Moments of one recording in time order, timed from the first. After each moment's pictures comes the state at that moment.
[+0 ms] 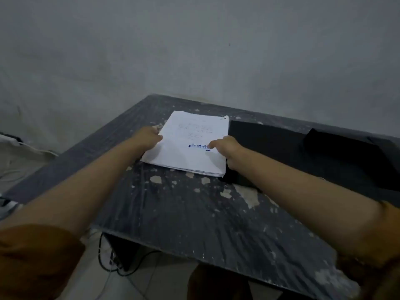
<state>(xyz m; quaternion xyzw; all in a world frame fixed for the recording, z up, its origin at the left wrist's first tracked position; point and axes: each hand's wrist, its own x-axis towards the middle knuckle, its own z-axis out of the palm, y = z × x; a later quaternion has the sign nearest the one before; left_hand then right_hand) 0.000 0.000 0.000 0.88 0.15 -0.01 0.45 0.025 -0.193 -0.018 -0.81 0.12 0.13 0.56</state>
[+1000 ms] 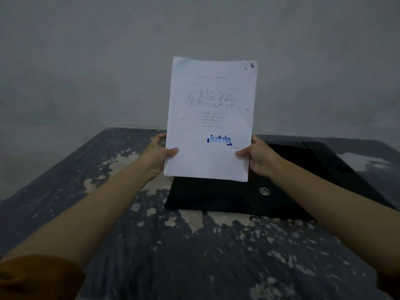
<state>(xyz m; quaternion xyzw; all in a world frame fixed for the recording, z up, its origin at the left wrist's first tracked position) 0.017 -0.153 0.040 0.65 0.06 -0.06 0.76 0.010 -0.392 0.041 -0.64 0.10 0.01 0.76</state>
